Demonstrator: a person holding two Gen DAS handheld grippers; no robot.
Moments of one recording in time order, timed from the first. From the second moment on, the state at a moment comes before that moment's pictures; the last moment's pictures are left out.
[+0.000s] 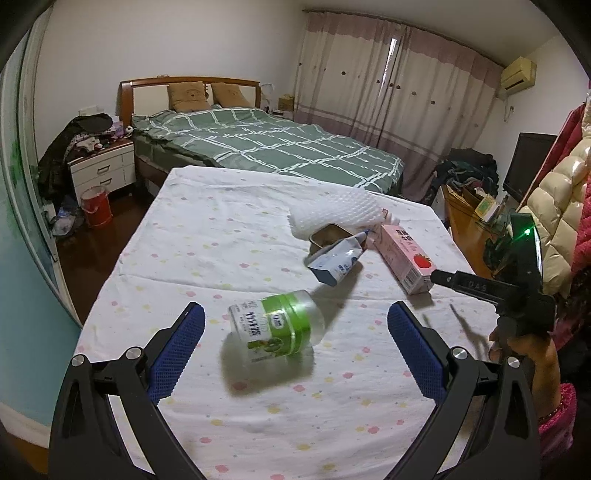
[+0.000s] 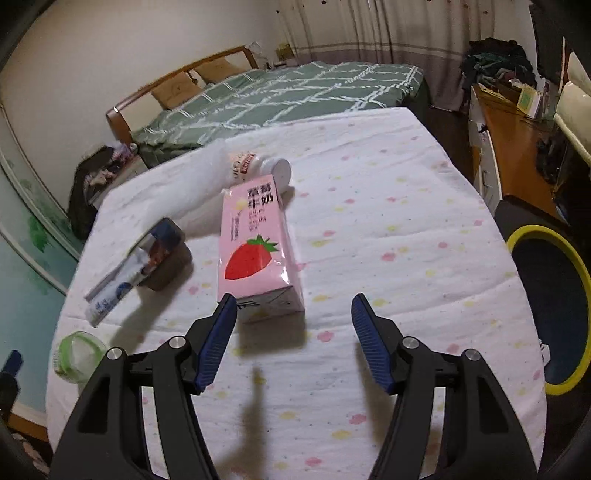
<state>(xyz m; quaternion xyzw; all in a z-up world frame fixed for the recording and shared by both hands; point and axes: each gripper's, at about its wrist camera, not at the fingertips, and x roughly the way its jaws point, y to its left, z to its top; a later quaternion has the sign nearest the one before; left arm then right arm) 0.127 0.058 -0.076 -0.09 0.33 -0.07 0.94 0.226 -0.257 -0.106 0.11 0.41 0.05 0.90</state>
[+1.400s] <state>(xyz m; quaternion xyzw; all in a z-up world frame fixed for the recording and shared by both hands) 0.135 0.032 -0.087 -0.07 0.35 -0.10 0.93 0.165 -0.289 -0.056 0.08 0.37 0.09 0.92</state>
